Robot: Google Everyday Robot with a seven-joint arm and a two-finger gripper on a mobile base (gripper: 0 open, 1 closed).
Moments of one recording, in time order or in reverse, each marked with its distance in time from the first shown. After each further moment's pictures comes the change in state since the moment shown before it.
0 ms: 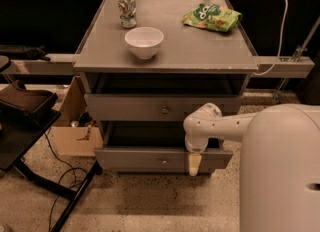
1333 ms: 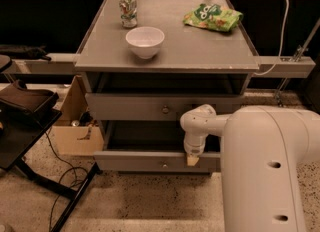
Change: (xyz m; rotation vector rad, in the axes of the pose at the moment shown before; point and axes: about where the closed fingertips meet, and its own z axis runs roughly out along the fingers) arm 0.009 0.015 0.049 -0.193 0.036 0.022
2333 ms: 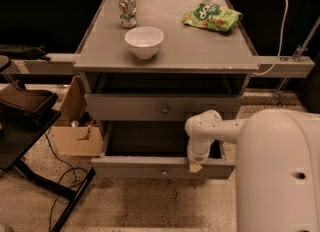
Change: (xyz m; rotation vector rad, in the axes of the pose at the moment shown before) arm 0.008 0.044 -0.004 -0.070 -0.026 0.047
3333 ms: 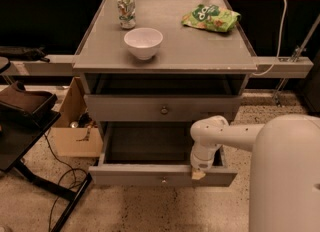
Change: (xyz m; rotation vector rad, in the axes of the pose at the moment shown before) arm 0.005 0.039 -0.002 -0.069 -0.049 -0.024
